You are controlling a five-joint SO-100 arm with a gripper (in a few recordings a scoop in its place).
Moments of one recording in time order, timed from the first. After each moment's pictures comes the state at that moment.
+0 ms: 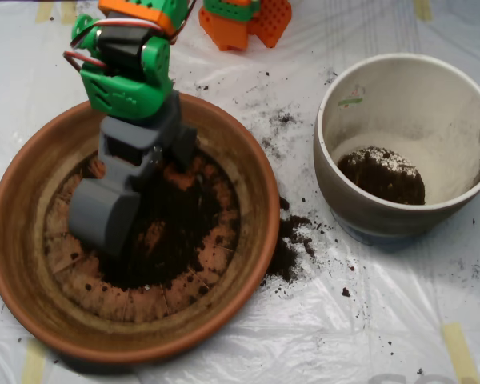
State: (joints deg) arm 28.0 82.7 99.7 65.6 2.3
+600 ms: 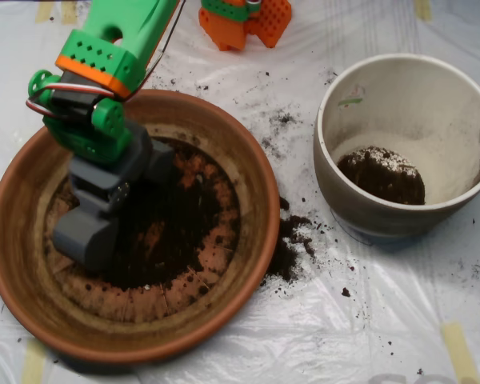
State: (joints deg) arm 32.6 59.3 73.9 75.1 0.6
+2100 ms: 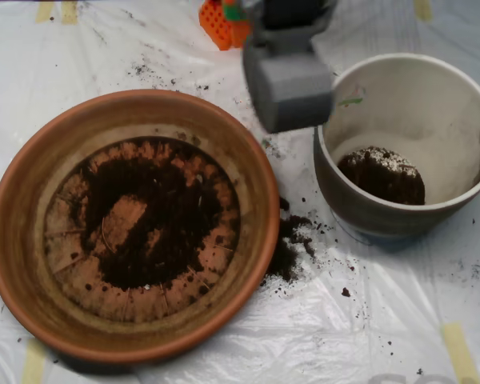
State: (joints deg) arm -5.3 91.5 48.3 97.6 -7.9
